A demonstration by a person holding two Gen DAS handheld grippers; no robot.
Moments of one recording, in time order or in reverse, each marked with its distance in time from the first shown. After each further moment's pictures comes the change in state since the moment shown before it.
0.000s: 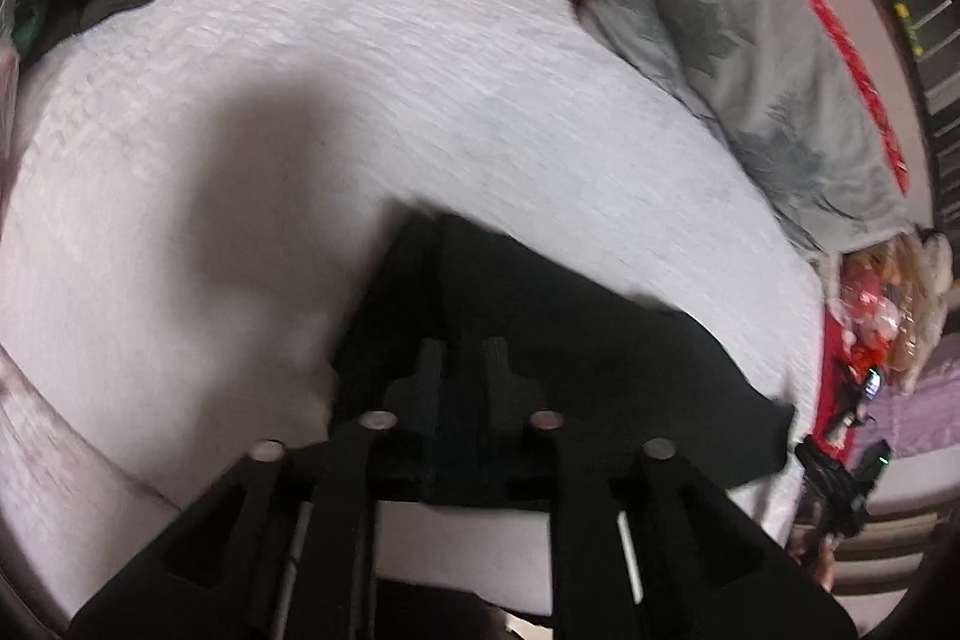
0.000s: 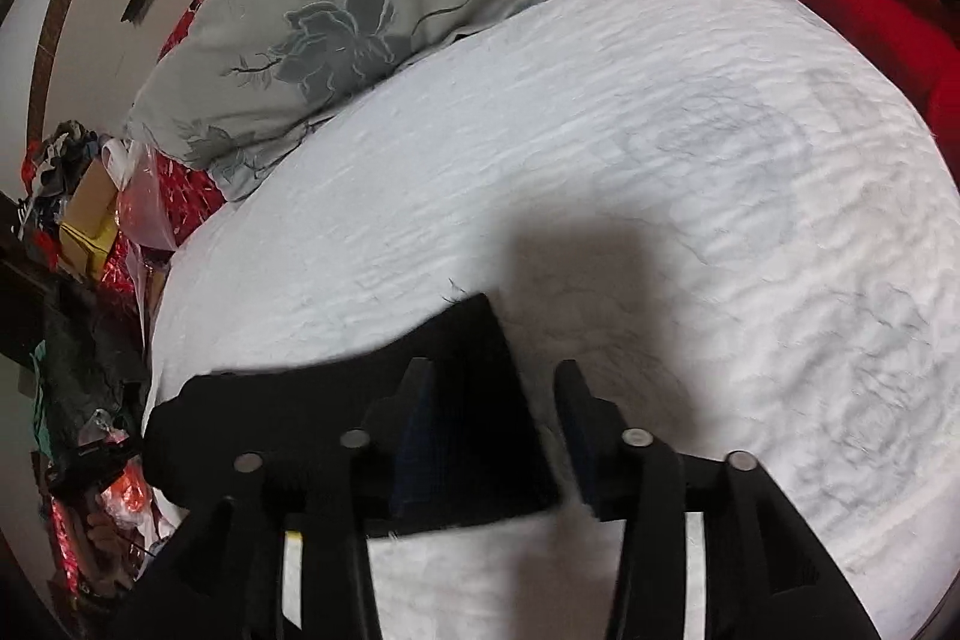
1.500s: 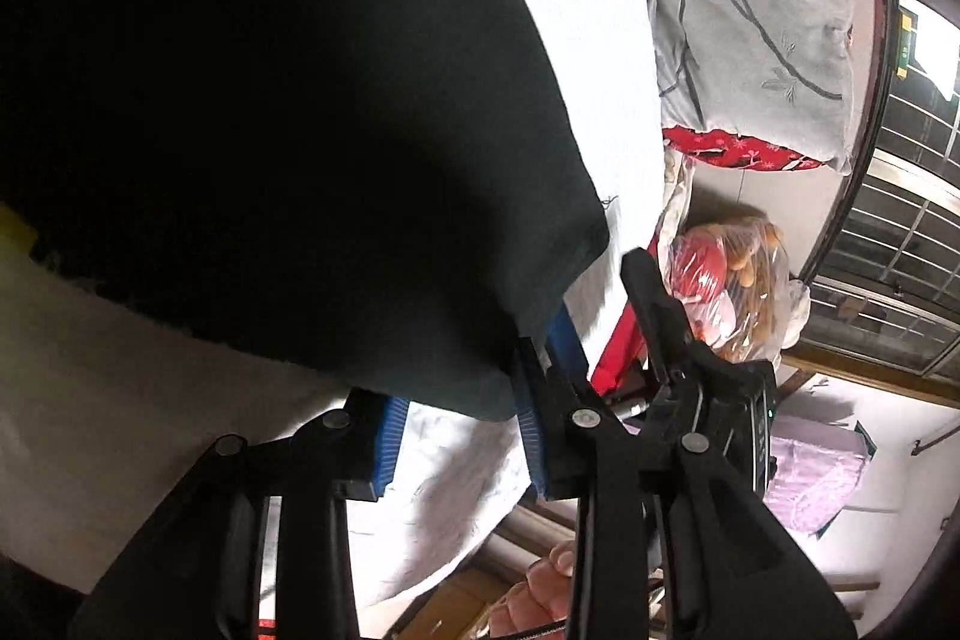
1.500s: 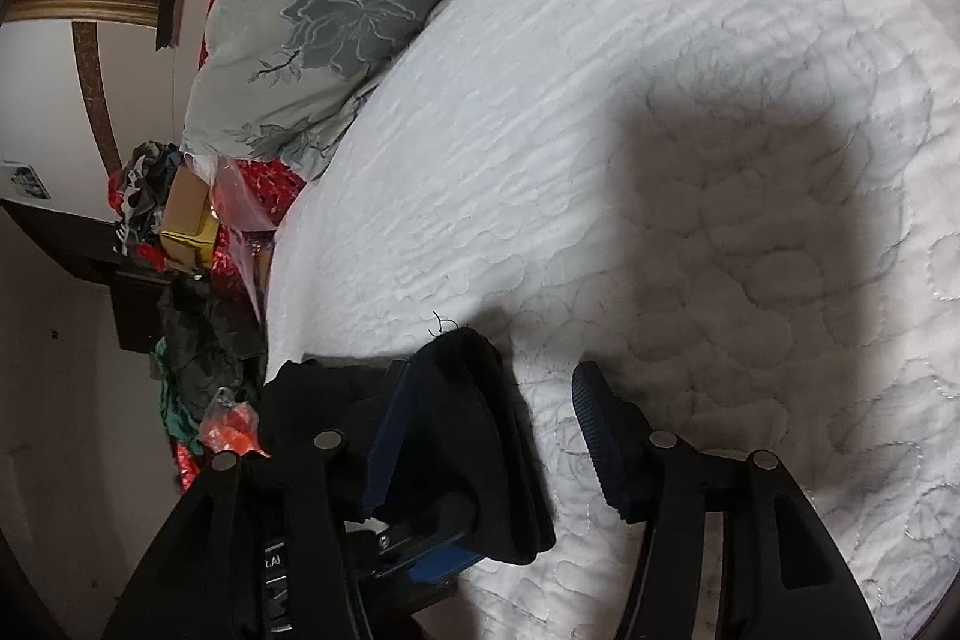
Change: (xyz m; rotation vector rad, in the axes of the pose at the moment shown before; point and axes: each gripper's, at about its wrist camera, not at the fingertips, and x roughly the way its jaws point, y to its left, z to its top) left arm 0.201 -0.295 -0.199 -0.439 0.281 -0.494; right arm 0.056 -0.044 0.049 0.097 0.223 0.345
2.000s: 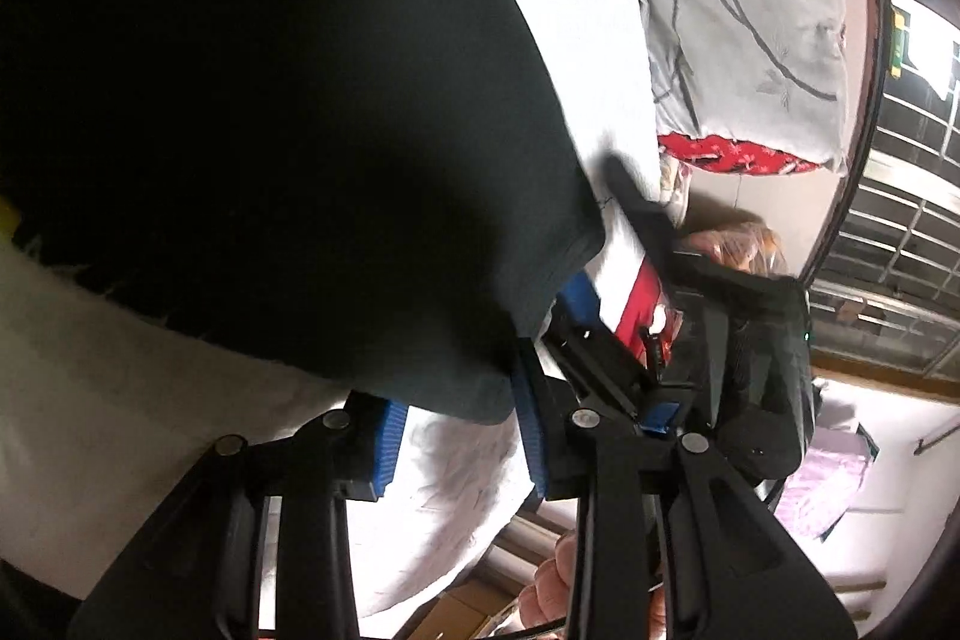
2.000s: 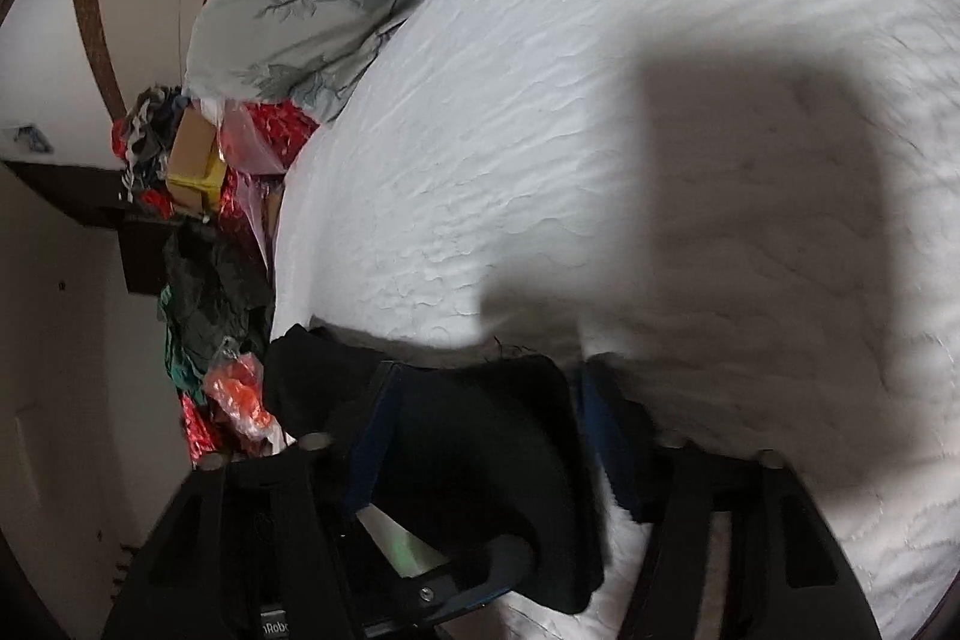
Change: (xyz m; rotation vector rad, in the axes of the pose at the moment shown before) left arm 0.005 -0.005 0.002 0.011 -0.015 -0.005; right arm 0.039 0.032 0.017 -0.126 0.148 -0.049
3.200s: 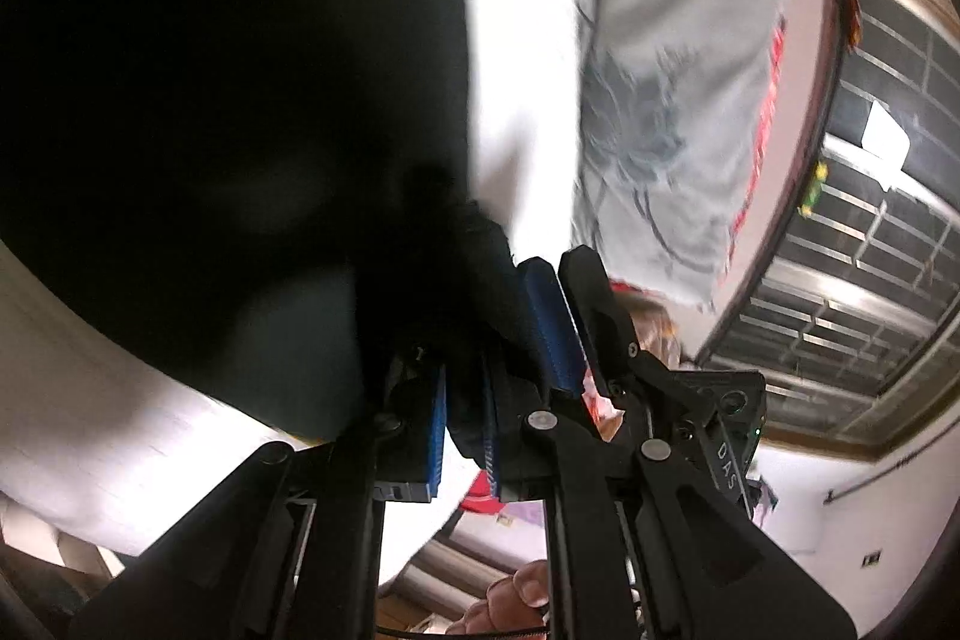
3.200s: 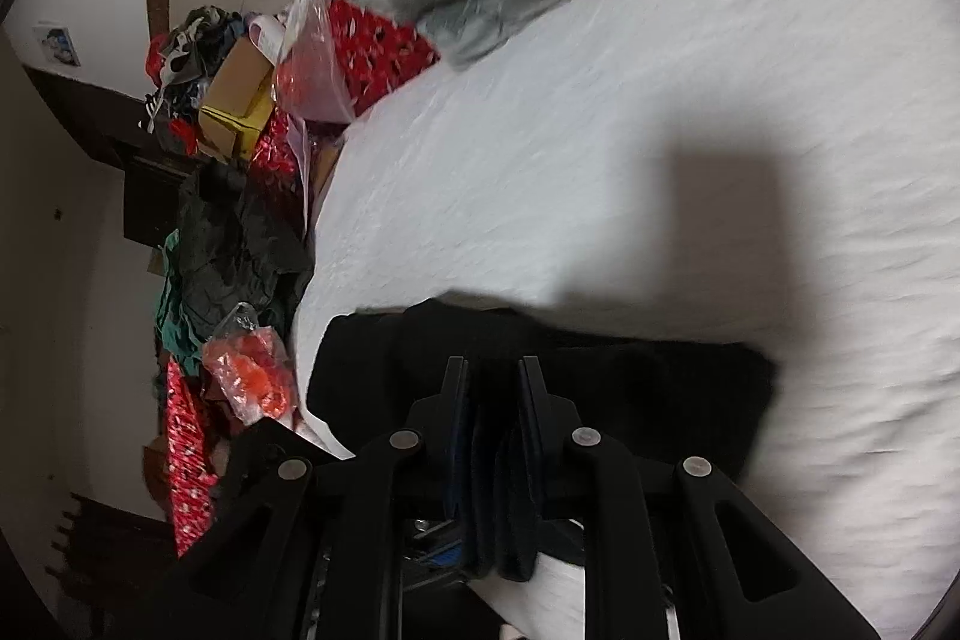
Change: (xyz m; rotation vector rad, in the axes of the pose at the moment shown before) left arm -0.167 0.067 0.101 -0.141 -0.093 -0.185; right arm 0.107 0.183 -0.039 -0.082 -0.040 0.061
